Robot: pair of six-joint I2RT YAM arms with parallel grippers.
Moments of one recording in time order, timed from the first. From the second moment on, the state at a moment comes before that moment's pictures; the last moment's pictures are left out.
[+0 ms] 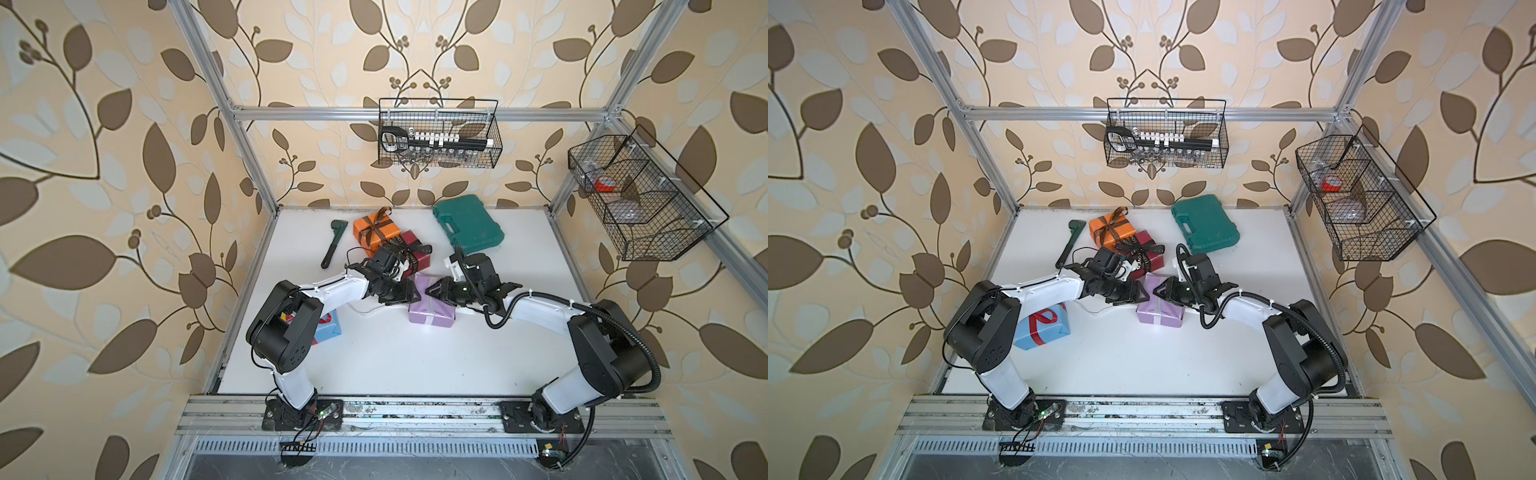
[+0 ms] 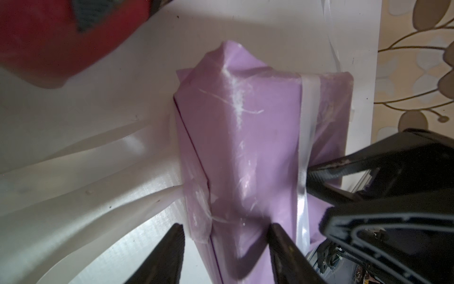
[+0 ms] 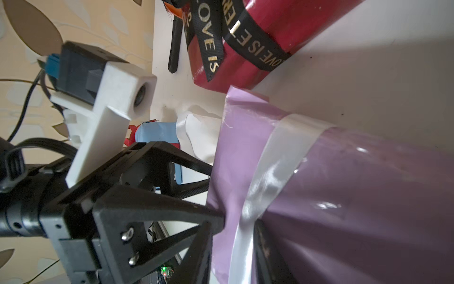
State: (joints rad) left arm -0.54 1.73 1.07 -0.34 0.49 -0.54; right arm 0.46 1.58 0.80 0.06 -0.51 0.79
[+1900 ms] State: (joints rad) left arm -0.55 1.74 1.13 -0.43 0.45 -0.53; right arm 0.39 1.45 0.76 0.19 -0.69 0.88
